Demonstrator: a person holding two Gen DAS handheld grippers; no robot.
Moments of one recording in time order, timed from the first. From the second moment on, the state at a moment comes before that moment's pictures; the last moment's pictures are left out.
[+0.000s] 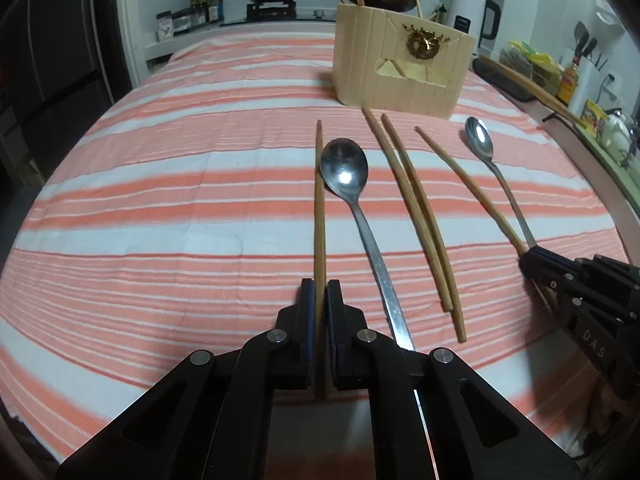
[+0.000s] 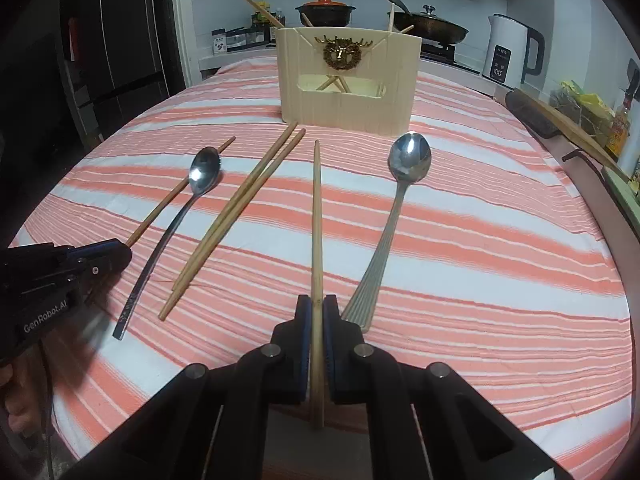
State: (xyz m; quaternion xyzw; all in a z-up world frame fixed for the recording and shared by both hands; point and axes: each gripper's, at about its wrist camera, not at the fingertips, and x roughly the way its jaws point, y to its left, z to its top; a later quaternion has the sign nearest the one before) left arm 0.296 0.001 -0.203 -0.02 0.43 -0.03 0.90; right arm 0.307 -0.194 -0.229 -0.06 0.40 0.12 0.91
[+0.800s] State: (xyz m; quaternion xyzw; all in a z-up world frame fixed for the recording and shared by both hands) left arm 0.311 0.017 -0.206 -0.01 0.44 -0.03 0.90; right arm 0.308 -0.240 -0.224 -0.03 0.40 0.14 0.91
